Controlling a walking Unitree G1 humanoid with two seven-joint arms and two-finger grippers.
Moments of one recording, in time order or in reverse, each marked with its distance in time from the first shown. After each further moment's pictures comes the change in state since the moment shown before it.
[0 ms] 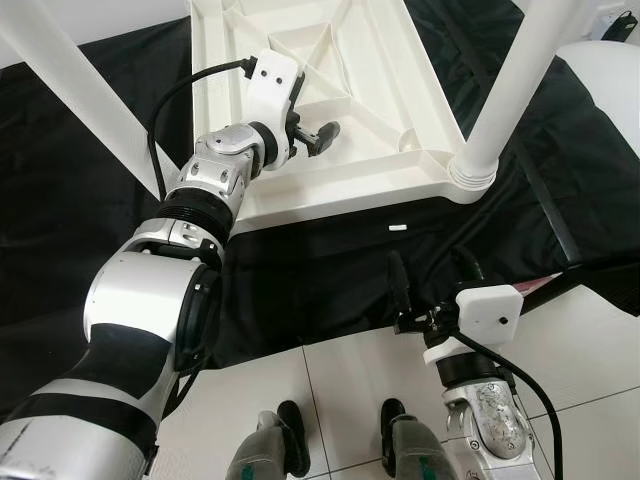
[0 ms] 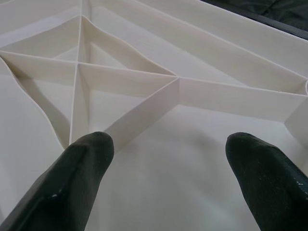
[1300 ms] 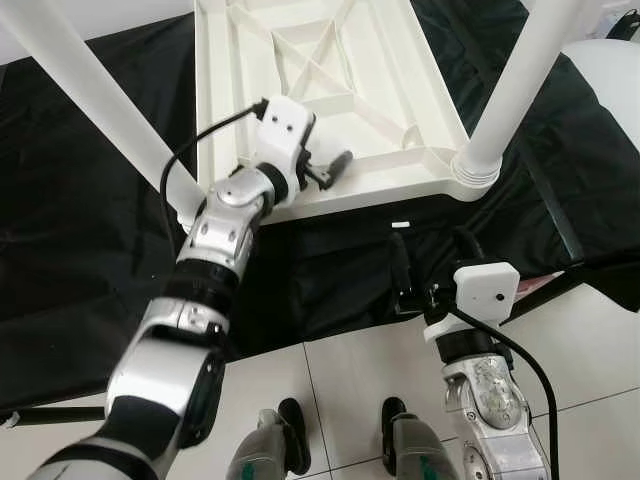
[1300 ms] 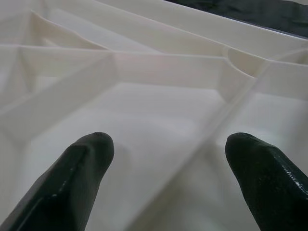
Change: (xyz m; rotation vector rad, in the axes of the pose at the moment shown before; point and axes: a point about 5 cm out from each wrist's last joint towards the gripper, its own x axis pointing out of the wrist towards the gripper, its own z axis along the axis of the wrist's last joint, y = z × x) left arm -0.023 -0.048 -0.031 0.024 -0.081 -0.183; right arm 0.021 -0.004 -0.002 -0.019 -0.031 0.009
